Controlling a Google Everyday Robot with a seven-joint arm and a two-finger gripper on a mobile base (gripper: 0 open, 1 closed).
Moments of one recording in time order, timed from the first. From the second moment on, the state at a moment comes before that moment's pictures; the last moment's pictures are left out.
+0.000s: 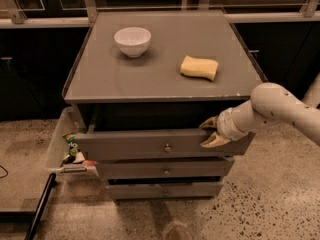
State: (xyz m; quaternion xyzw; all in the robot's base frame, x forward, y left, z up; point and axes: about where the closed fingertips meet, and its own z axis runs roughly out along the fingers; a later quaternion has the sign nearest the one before) arm 0.590 -0.180 0.639 -0.72 0.62 0.08 0.30
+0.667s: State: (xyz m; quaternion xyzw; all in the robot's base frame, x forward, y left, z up) arm 0.590 -0.180 0.639 -0.72 0.62 0.08 0.30
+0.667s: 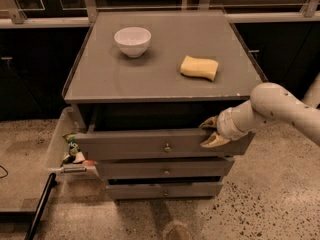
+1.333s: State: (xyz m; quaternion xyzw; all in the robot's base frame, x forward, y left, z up) arm 0.559 -0.193 0.629 -0.72 0.62 0.12 0.30
